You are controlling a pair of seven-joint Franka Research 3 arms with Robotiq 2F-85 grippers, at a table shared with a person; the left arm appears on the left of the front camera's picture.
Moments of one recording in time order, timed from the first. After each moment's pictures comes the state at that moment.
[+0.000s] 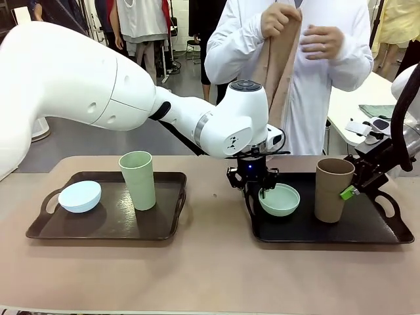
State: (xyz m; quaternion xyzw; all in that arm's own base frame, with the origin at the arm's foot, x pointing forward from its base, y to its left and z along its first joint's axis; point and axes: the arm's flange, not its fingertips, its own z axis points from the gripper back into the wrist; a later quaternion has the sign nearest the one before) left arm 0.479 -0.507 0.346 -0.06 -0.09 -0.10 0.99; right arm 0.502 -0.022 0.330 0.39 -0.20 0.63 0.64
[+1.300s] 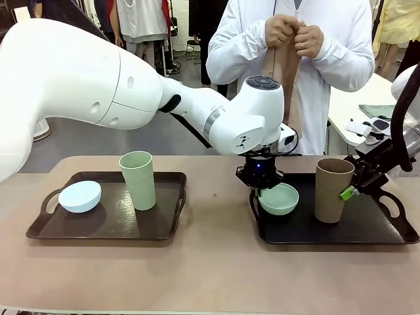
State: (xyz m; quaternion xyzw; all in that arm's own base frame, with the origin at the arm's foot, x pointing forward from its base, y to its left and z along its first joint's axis) left arm 0.465 -0.526 0.358 -0.03 -0.11 -0.12 0.99; right arm 0.502 -0.023 0.329 0.39 -0.20 0.63 0.64
